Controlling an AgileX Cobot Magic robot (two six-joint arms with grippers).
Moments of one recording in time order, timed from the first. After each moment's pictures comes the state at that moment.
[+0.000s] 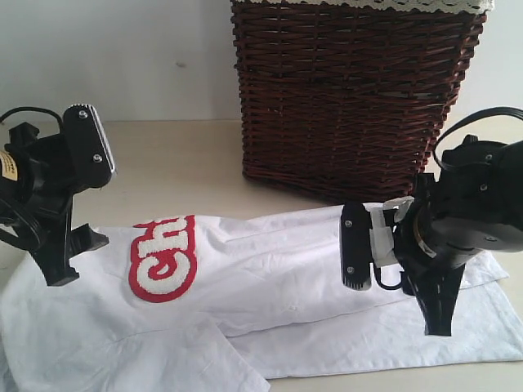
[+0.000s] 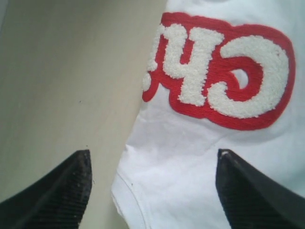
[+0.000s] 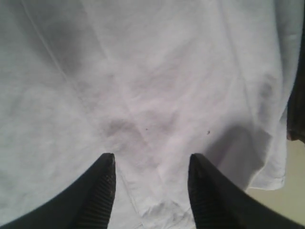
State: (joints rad) left arm -0.42 1.47 -0.78 0.10 0.35 0.75; right arm 0.42 1.68 -0.75 -0.74 0.54 -0.25
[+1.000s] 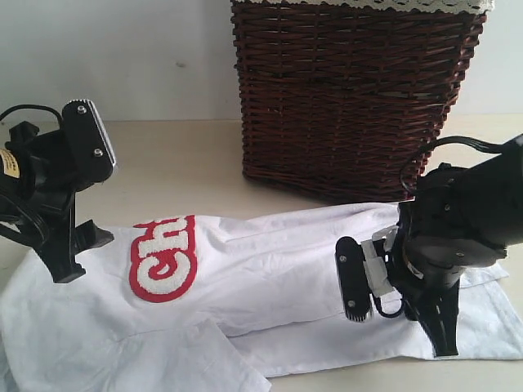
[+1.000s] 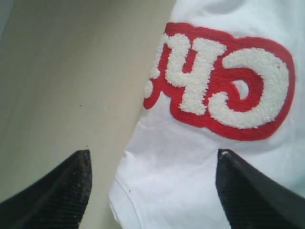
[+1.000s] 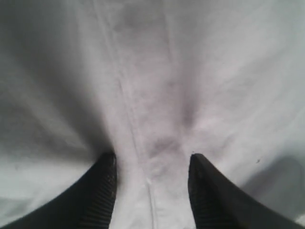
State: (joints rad) left arm -0.42 1.47 -0.78 0.06 0.33 0.75; right arm 0.42 1.81 -0.76 -0.74 0.54 -0.36
